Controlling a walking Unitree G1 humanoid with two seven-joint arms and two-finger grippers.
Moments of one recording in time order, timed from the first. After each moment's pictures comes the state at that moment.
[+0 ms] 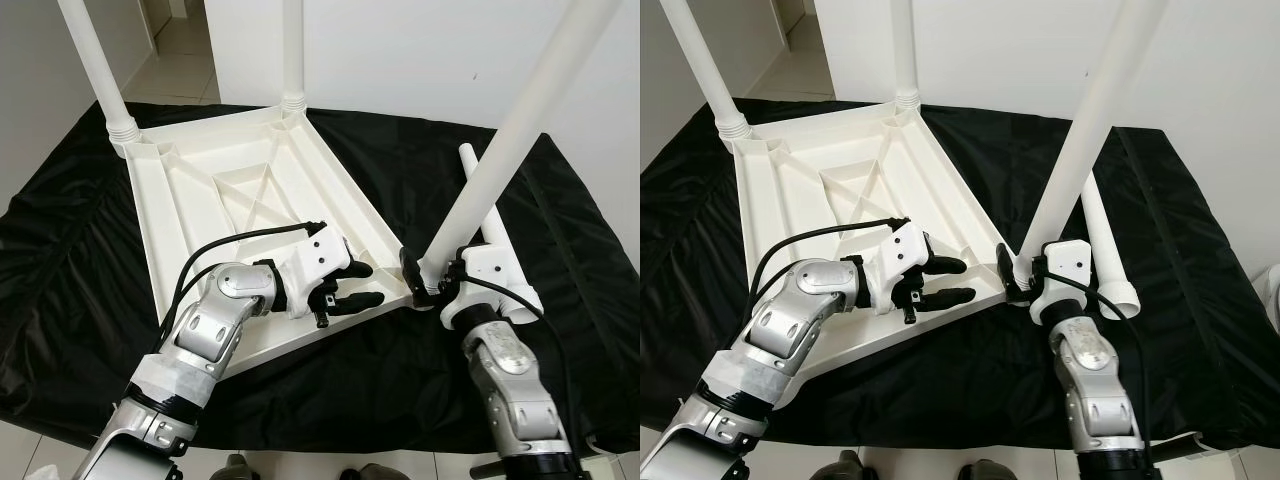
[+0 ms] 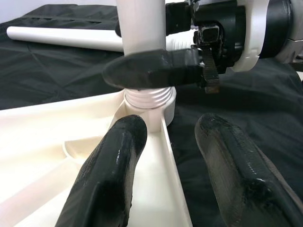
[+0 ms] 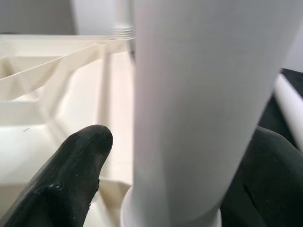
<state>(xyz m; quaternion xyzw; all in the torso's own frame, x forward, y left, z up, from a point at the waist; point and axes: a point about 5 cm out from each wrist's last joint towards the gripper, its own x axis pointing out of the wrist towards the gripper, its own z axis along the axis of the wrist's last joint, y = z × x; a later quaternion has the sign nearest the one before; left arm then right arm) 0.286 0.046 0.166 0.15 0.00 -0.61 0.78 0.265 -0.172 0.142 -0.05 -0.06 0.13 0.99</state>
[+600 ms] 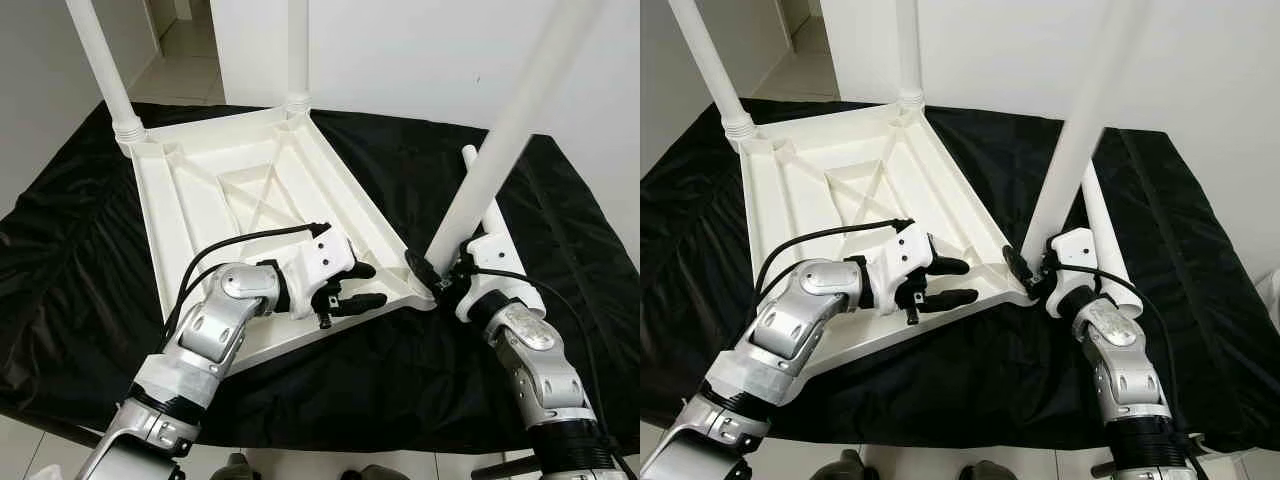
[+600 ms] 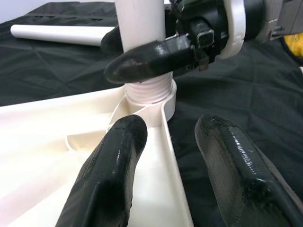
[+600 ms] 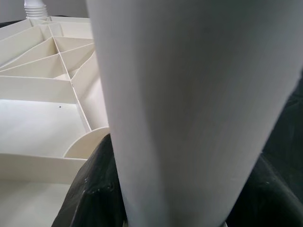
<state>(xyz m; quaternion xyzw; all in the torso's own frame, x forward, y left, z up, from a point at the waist) 0.286 0.045 0.165 0.16 0.00 -0.61 0.78 0.285 -0.191 0.138 -0.07 -0.02 0.23 0.97</state>
